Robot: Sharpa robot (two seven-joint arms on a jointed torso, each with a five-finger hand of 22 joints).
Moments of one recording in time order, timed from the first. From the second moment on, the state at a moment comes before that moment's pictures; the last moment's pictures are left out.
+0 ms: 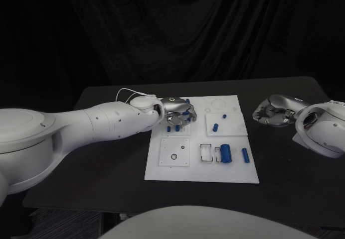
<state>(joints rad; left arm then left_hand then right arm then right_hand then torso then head) 1.18 -0.48 -0.21 0.97 -1.47 -0.25 0.37 1.47 -0.06 0.41 0.11 0.25 0.75 0.06 0.12 0.64 0.52 0.12 0.60 0.74 1.41 0.03 1.50 1.31 0.09 1.33 0.14 1.28 1.31 1.35 -0.97 -0.25 1.55 -1.32 -0.23 -0.24 1.43 -0.05 0.27 0.26 0.39 0.87 0.12 0.27 0.15 1.41 0.04 1.46 1.31 1.47 -0.02 1.42 1.28 0.07 1.44 0.08 1.23 1.31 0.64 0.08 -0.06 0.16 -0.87</state>
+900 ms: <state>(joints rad) 1.18 -0.47 -0.21 0.95 -1.47 -0.26 0.37 1.46 -0.05 0.46 0.06 0.28 0.78 0.06 0.16 0.73 0.59 0.09 0.66 0.80 1.42 0.02 1.51 1.31 0.09 1.35 0.13 1.30 1.31 1.35 -0.97 -0.25 1.54 -1.32 -0.20 -0.25 1.43 -0.05 0.27 0.26 0.39 0.86 0.12 0.26 0.15 1.41 0.04 1.46 1.31 1.47 -0.03 1.42 1.28 0.07 1.44 0.08 1.22 1.31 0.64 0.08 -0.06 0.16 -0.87</state>
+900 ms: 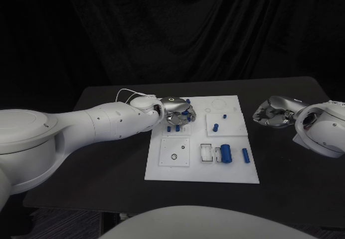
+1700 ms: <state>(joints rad) 1.18 -0.57 -0.21 1.07 -1.47 -0.35 0.39 1.46 -0.03 0.47 0.04 0.25 0.81 0.07 0.18 0.80 0.65 0.06 0.67 0.80 1.44 0.00 1.51 1.31 0.08 1.37 0.11 1.32 1.31 1.35 -0.97 -0.25 1.54 -1.32 -0.19 -0.26 1.43 -0.05 0.27 0.26 0.39 0.86 0.12 0.26 0.15 1.41 0.04 1.46 1.31 1.47 -0.03 1.42 1.28 0.07 1.44 0.08 1.22 1.31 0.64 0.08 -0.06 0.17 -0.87</state>
